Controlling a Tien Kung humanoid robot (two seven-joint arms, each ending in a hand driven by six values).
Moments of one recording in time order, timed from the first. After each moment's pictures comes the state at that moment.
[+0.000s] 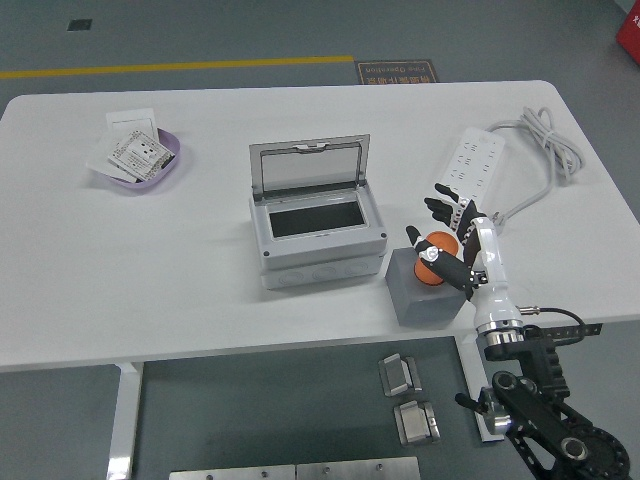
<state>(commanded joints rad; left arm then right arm) 0.15 0.06 -1.27 -0.18 1.18 0.00 0.18 0.04 -0.14 1.06 1.32 -1.16 -0.43 0.49</state>
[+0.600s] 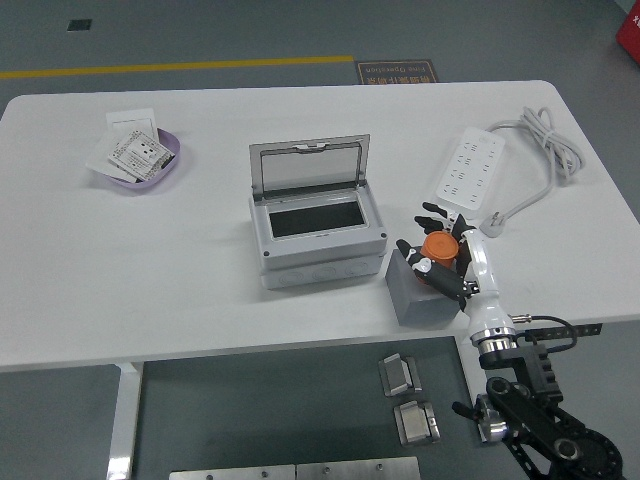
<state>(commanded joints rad) 0.15 0.06 -1.25 -0.18 1.18 0.00 0.18 0.05 -0.14 1.02 1.26 -1.14 -0.43 0.49</state>
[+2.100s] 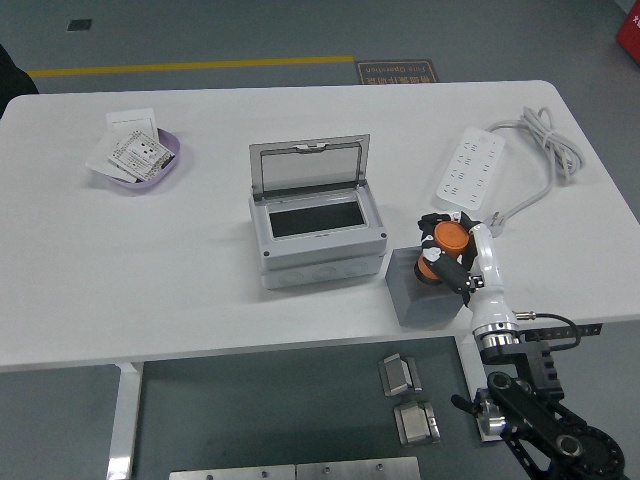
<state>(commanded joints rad) 0.14 0.05 -1.24 -0.18 1.14 -0.02 0.16 0.05 -0.14 1.04 1.30 -1.13 -0.47 0.46</state>
